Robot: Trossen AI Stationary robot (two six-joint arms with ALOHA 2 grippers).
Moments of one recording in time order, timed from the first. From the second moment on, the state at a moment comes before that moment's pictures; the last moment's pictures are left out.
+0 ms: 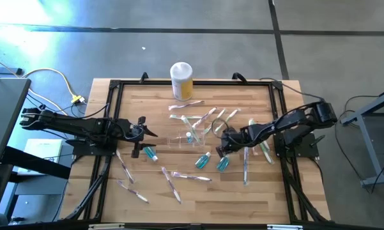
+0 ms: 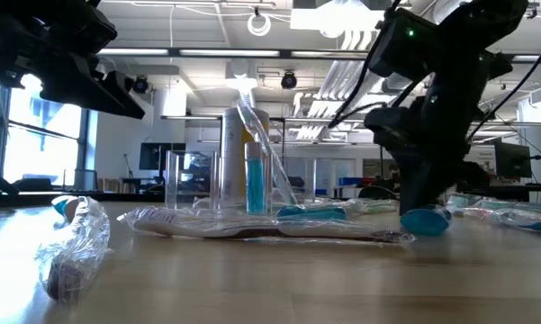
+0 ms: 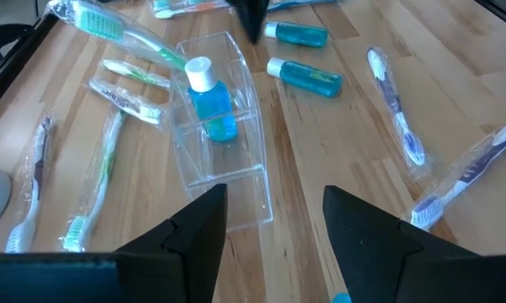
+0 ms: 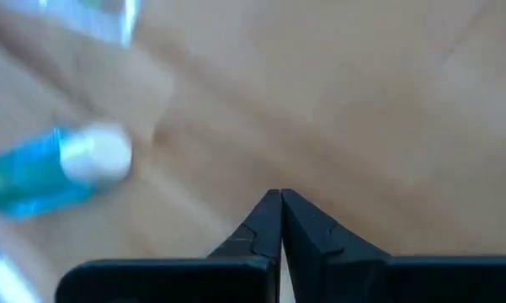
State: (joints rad) left arm -0.09 0.63 0.31 -0.11 -0.06 0.13; right arm 0.08 1.54 0.68 -0.27 0.08 1.15
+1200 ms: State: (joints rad) left arm -0.09 0.72 0.31 -0.08 -0.06 0.06; right arm 0.33 1.32 0.72 0.18 0.27 0.25
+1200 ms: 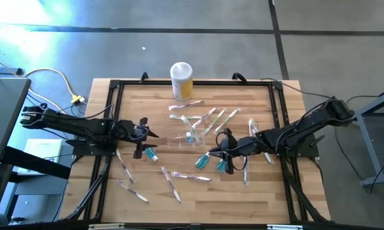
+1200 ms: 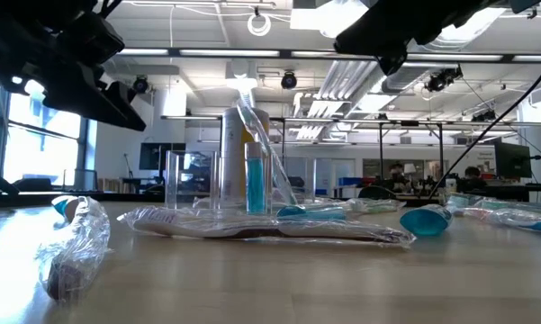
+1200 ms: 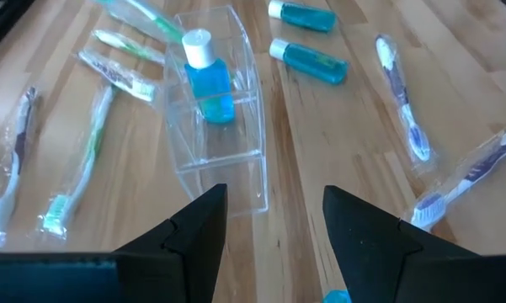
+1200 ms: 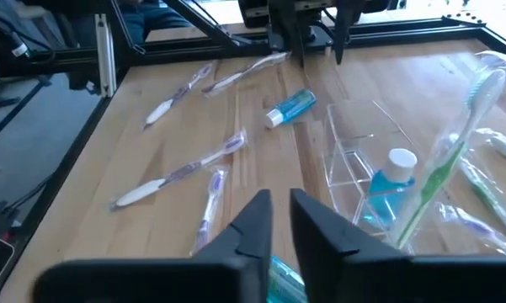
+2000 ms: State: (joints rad) left arm -0.09 0.83 0.31 -0.05 -0.06 0.04; right arm 0.34 1.32 0.72 -0.05 0.13 0.05
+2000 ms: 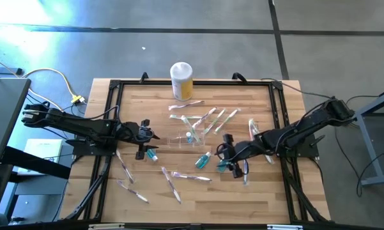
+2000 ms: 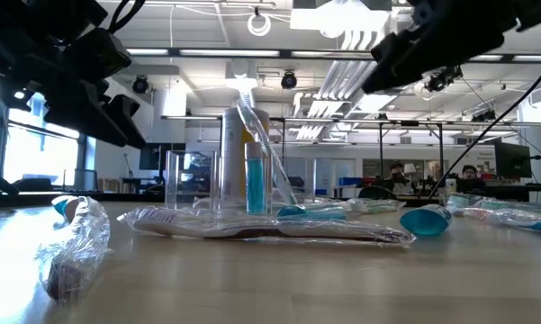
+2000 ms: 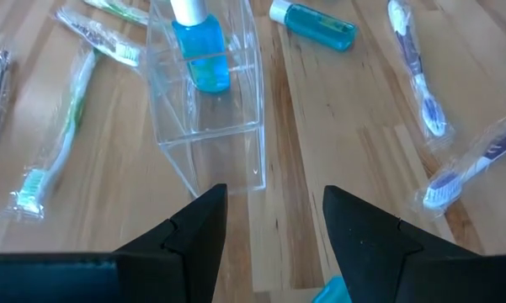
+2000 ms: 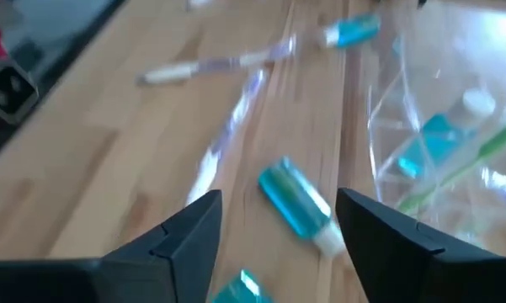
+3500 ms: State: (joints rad) left arm -0.09 0.83 0.31 -0.05 -0.06 0.04; right arm 0.34 1.67 0.73 -0.17 0.14 -0.02
